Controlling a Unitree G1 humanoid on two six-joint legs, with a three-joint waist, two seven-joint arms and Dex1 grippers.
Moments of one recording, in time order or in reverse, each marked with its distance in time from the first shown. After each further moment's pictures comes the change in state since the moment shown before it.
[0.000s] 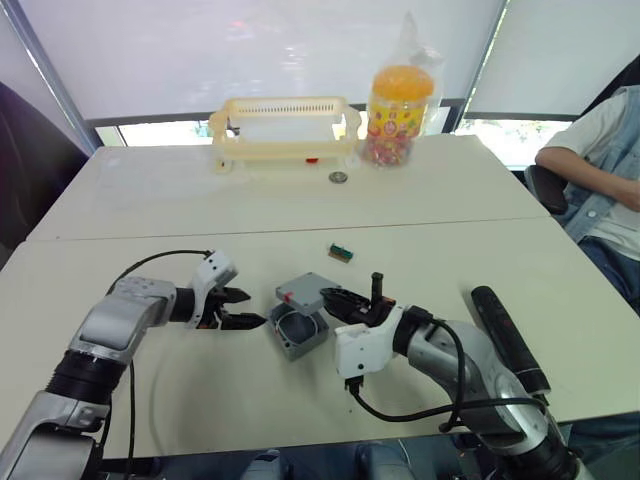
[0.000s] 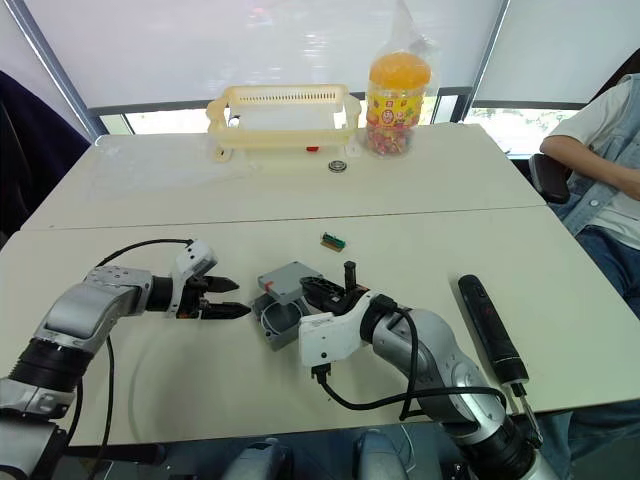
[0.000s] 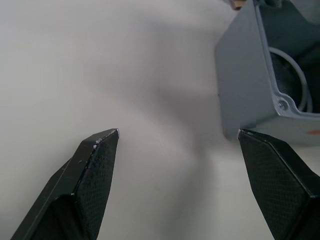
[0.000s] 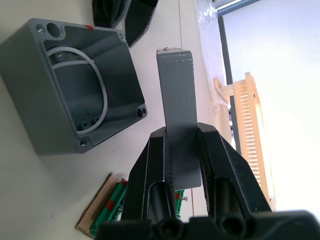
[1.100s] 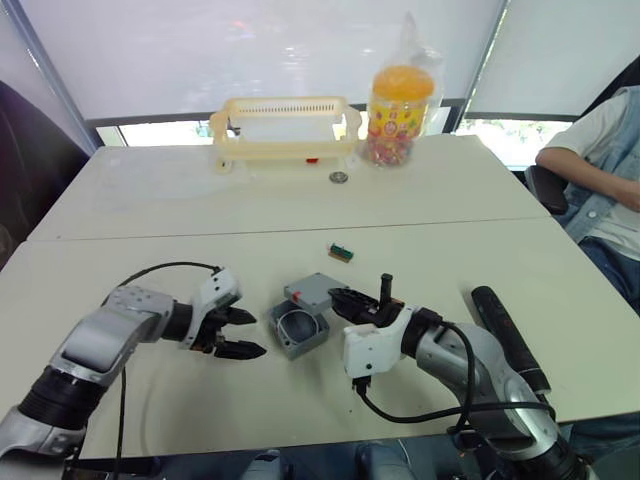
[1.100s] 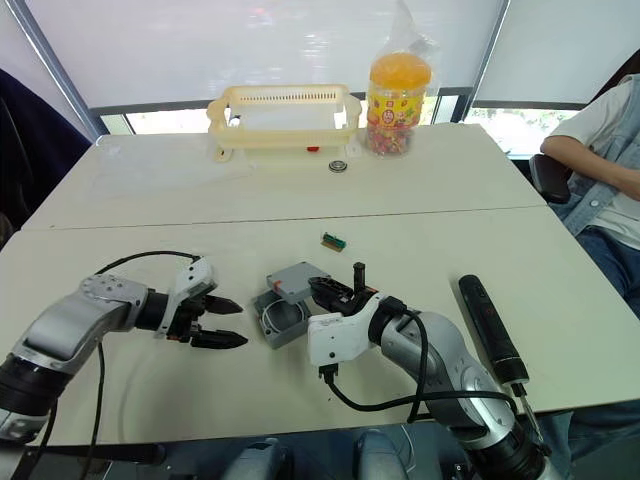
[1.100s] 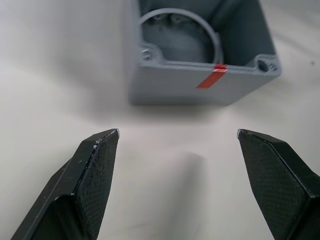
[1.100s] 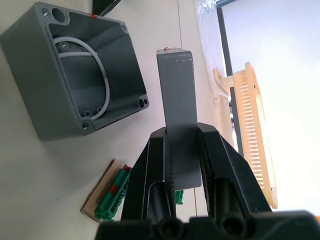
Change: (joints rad) left arm 0.064 0.104 -0.035 -0.133 -0.040 -0.033 -0.103; right arm 0.033 -0.018 -0.028 -0.012 0.020 0.000 -0.013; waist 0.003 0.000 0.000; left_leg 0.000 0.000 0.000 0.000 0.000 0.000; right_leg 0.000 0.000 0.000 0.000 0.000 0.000
